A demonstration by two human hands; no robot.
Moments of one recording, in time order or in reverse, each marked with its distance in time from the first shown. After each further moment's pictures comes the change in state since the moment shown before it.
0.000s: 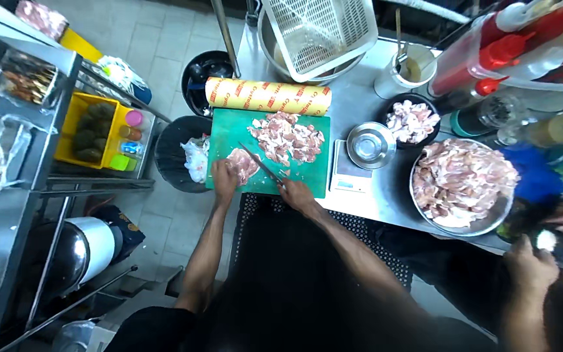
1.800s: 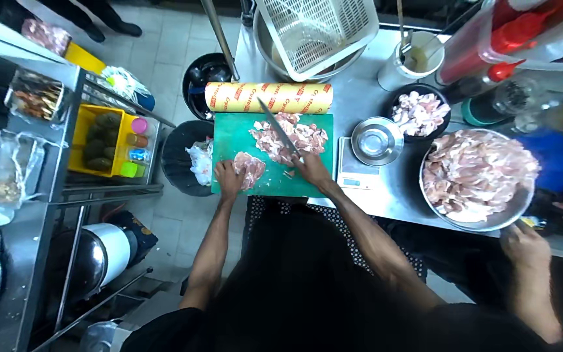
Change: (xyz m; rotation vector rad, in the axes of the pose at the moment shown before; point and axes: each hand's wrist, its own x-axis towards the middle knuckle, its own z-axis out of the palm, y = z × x) left_hand 0.033 -0.015 0.023 0.198 -0.047 -0.064; right_hand -0.020 -0.012 -0.098 0.206 0.144 -0.024
